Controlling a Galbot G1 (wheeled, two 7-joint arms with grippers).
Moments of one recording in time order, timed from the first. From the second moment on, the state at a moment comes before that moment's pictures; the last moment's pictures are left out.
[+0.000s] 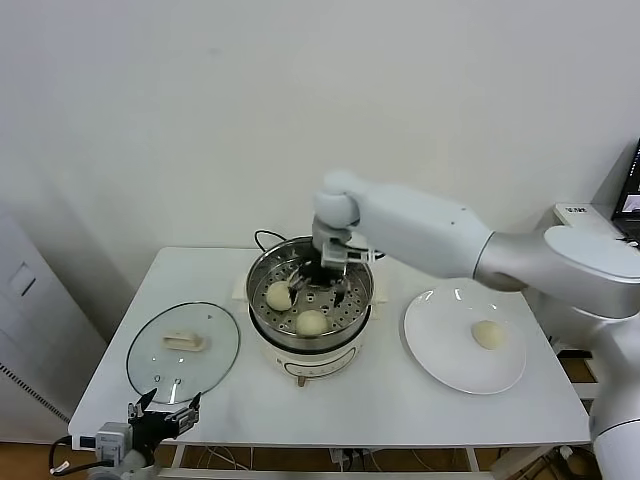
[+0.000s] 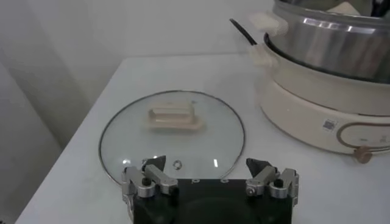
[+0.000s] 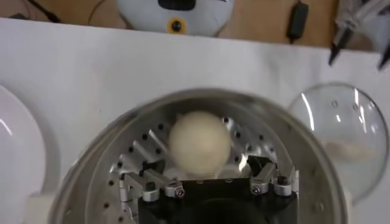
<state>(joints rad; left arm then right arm) 1.65 -1.07 -0.55 -2.13 -0.49 0.49 -0.21 0.49 1.25 -1.10 1.06 -0.03 0.69 -1.29</state>
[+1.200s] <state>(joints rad) 1.66 -1.07 -0.58 -2.14 -0.52 0.48 -0.22 0.42 0.76 -1.21 0.84 0.21 0.29 -1.27</state>
